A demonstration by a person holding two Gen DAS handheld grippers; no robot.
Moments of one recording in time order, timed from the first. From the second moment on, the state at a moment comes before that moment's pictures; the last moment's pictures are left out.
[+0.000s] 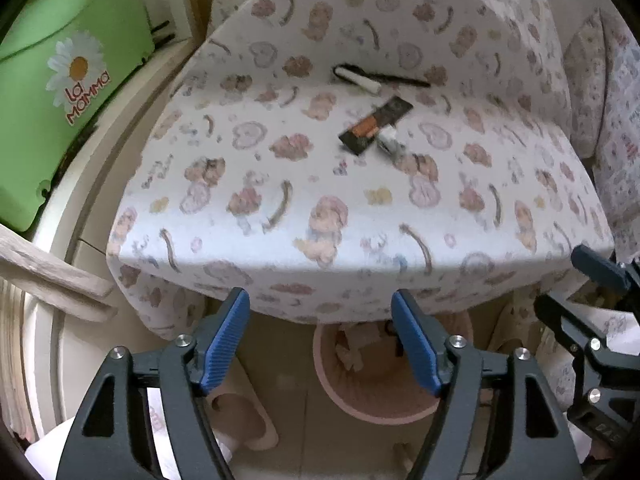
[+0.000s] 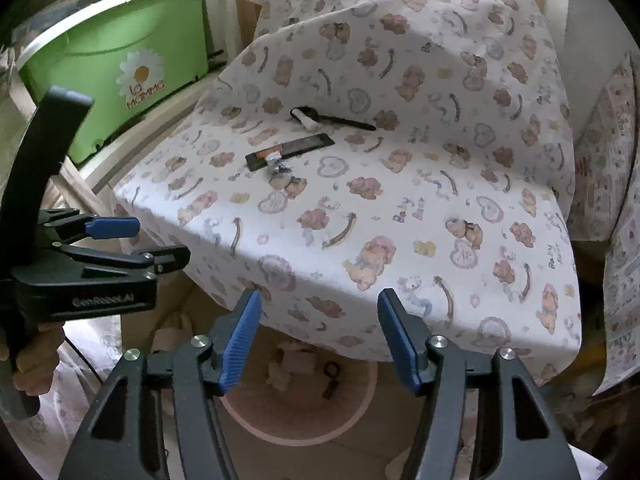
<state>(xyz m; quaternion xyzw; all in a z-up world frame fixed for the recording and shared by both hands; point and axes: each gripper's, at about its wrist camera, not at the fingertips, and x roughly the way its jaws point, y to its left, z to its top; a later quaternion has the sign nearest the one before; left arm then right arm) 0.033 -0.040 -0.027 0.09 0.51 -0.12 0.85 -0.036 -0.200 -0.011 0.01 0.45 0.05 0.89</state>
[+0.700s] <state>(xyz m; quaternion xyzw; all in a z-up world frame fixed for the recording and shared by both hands) 0.085 -0.031 0.037 0.05 0.46 -0.09 0.88 -0.009 -0.202 -0.003 0.00 0.42 0.01 0.91</state>
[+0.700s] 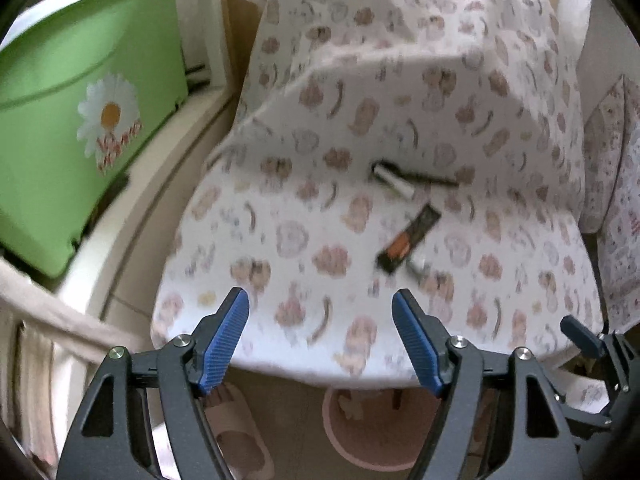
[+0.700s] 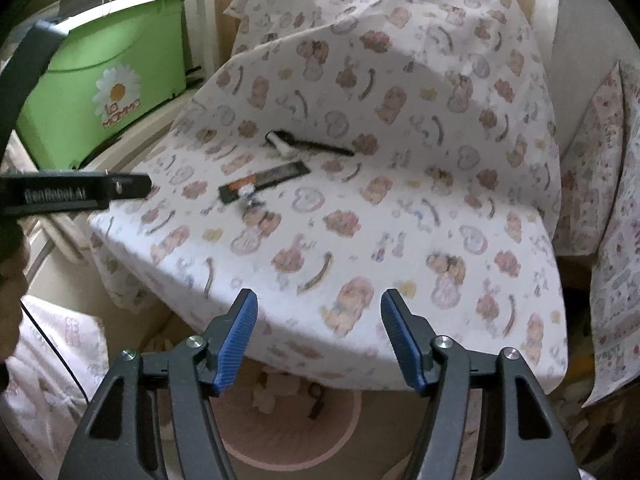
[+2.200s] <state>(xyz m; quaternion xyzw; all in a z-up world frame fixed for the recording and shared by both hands) 0.164 -0.012 0.019 0.01 0.48 -0.06 0.88 0.108 -0.164 -0.027 0.02 0.44 0.08 0.90</state>
